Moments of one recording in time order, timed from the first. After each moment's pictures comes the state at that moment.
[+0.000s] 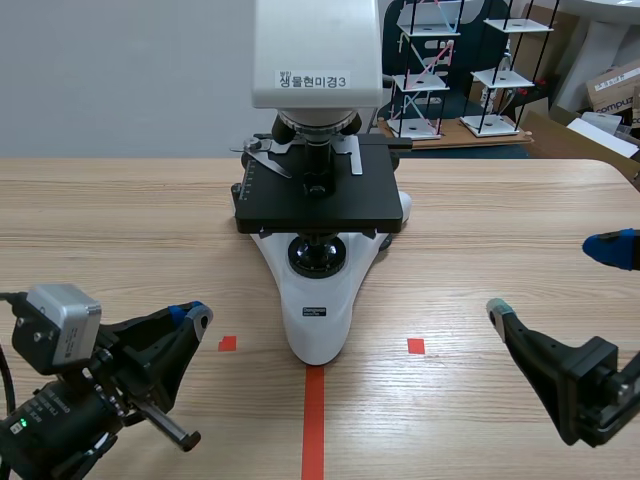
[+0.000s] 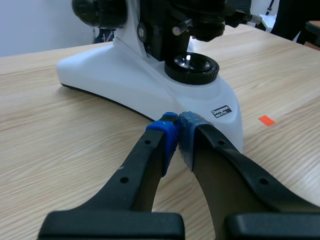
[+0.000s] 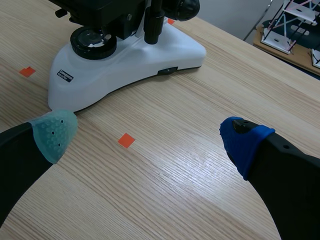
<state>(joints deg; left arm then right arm) 18.0 -21.1 14.0 71.5 -5.0 -22.9 -43.7 -45.7 30.8 13.0 114.6 11.7 24.0 7.8</state>
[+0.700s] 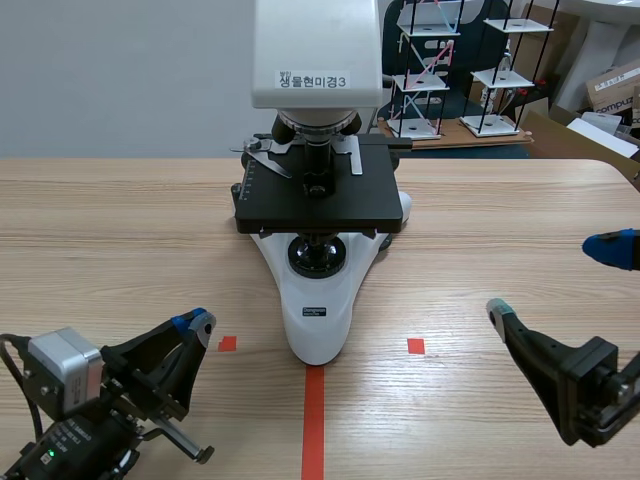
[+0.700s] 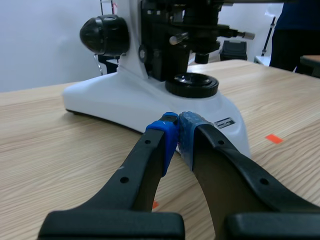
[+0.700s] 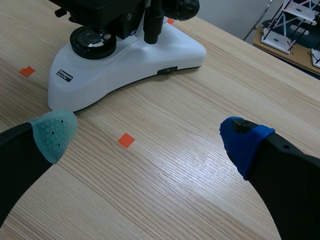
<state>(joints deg) 7.2 -17.1 22.0 47.4 -0.5 -17.3 -70.1 -45.7 30.8 13.0 114.6 11.7 24.0 7.8</state>
